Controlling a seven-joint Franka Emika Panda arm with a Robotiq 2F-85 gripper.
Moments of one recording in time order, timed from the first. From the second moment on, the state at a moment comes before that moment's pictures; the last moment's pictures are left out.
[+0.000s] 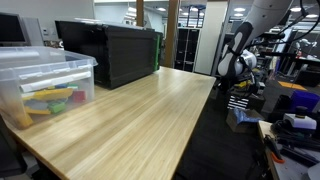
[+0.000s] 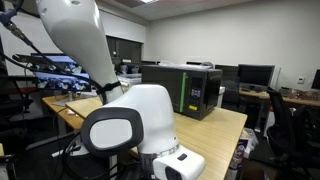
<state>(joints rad) -0.42 0.63 -0.54 -2.18 -0.02 2.95 0.07</state>
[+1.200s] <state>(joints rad) -0.38 0.61 -0.56 -2.19 -0.02 2.87 0.07</state>
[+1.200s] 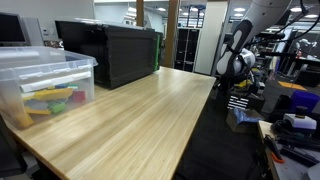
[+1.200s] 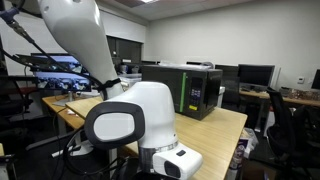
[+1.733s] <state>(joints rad) -0.36 0.62 -0.56 -2.18 -0.02 2.87 0.10</state>
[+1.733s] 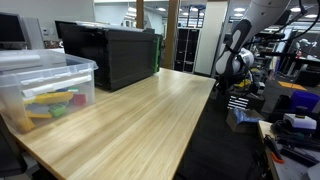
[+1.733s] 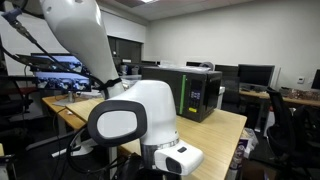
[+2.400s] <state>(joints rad) -0.36 0.72 -0.57 -2.16 0.00 2.92 0.20</state>
